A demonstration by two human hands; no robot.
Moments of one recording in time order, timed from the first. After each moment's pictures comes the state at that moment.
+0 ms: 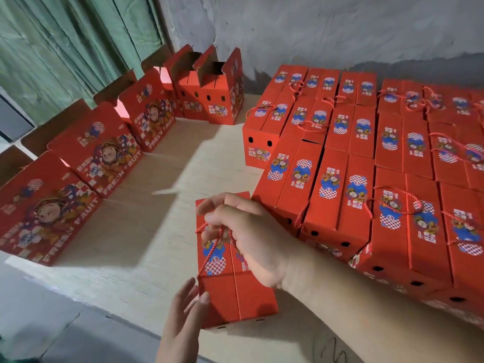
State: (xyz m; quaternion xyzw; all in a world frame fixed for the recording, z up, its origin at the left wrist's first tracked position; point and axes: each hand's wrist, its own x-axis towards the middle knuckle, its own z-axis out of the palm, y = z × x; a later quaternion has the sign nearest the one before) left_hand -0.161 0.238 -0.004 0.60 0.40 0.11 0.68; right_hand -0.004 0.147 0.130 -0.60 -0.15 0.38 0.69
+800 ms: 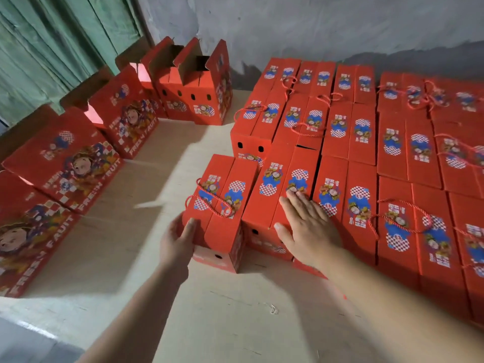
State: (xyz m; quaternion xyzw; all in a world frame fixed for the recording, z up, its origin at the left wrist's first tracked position) left_hand 0.047 0.347 -0.064 0.63 0.38 0.12 0.66; right_hand 0.157 0.066 -0.041 -0.96 -0.28 0.07 0.07
